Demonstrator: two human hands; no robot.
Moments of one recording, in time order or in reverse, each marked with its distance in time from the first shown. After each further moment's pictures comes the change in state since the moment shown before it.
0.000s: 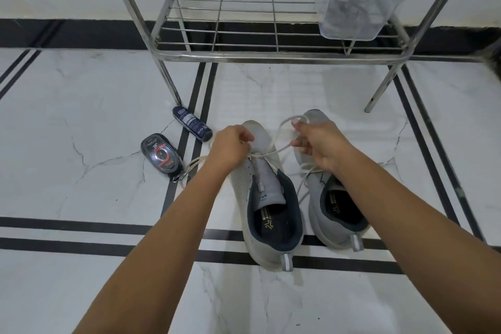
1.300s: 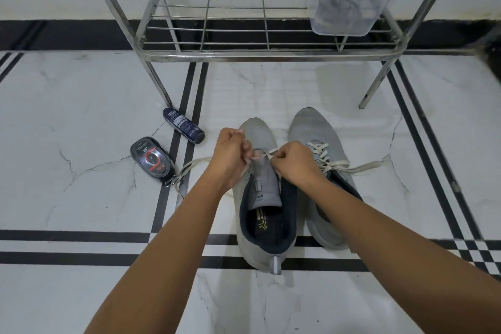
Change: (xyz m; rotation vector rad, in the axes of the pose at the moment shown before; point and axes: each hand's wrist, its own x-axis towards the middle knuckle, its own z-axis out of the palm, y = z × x) left_hand -0.011 0.013 0.018 -1.135 -0.046 -0.249; right_hand 0.006 0.046 0.022 -0.661 0.016 -0.305
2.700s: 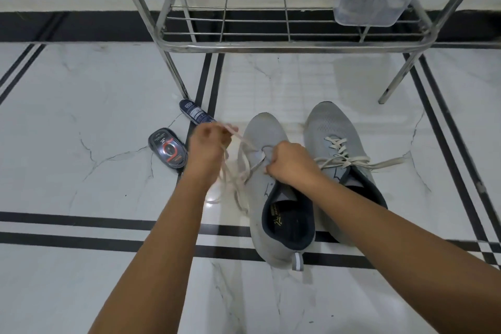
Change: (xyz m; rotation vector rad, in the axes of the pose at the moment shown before) left_hand -0.006 0.019 -0.056 0.144 0.235 0.227; right_hand -0.016 -0.034 0.022 -0.392 -0.181 -0.085
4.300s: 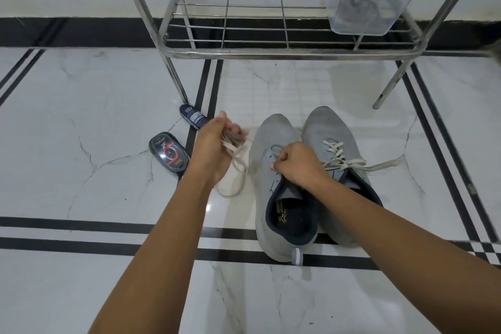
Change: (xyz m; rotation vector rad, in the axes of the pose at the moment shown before) left_hand -0.012 0.018 0.012 -0.281 -0.183 -0.120; right_hand 0.008 0.020 0.001 0.299 0.127 0.066
